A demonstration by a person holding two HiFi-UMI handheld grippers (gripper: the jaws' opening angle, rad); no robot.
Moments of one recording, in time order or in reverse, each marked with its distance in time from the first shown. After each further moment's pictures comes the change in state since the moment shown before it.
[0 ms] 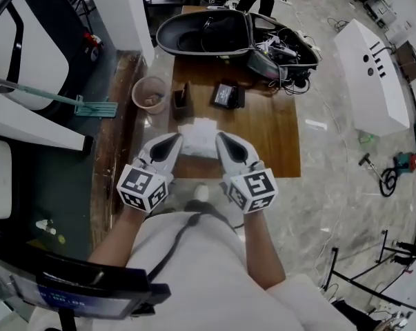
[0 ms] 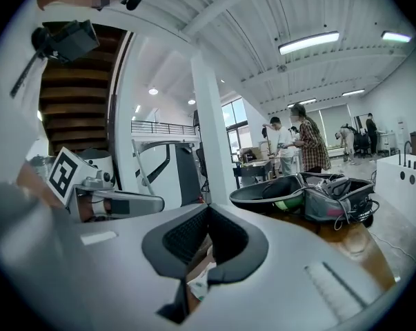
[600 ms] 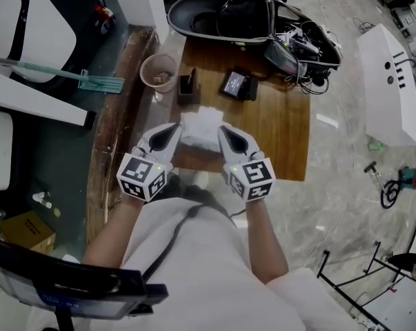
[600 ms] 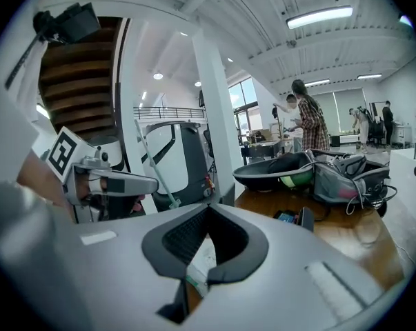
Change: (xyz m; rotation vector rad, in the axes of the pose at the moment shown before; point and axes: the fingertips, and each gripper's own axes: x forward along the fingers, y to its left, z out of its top) left arm 0.023 0.029 -0.041 -0.030 0.085 0.122; right arm 0.035 -0.035 -0.063 -0.009 0.161 0.093
